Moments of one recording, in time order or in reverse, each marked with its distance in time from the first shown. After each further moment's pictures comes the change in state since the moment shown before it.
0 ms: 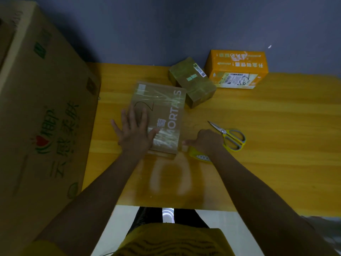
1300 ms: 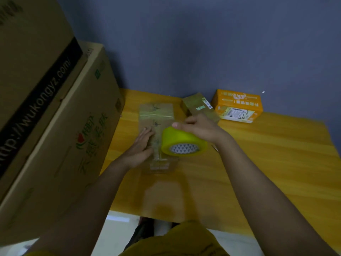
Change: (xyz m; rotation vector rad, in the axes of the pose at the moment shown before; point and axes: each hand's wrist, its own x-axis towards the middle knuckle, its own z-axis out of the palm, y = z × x) left_hand -0.030 -0.061 -0.053 -0.700 -0.308 0.212; right_hand -0.098 -0.079 -0.119 0.534 0.074 -0.512
